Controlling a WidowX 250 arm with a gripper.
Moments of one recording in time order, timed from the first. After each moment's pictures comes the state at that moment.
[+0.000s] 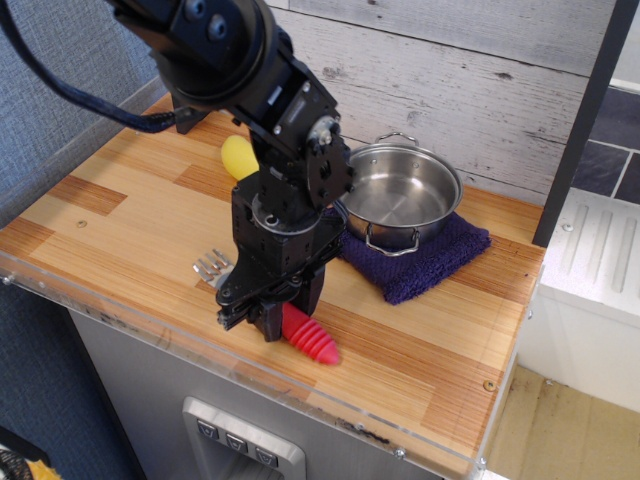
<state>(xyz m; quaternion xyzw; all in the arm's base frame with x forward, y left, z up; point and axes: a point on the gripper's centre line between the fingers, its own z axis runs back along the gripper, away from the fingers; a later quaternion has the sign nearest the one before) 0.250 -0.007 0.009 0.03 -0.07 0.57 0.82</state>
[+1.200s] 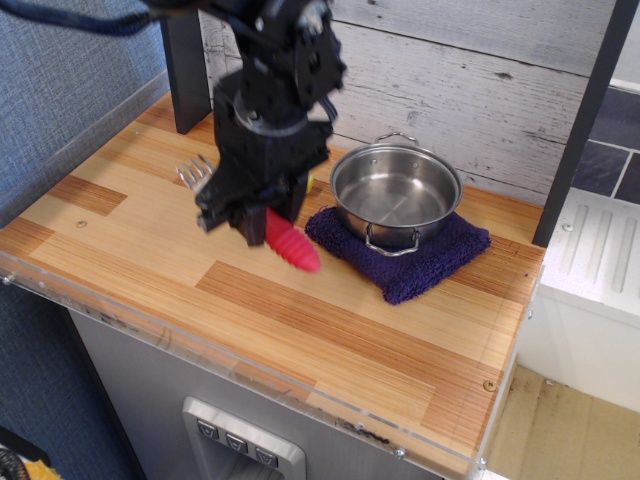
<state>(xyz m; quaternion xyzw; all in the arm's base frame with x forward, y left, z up) 0.282 0.026 0.068 0.04 -0.14 0.57 0.81</state>
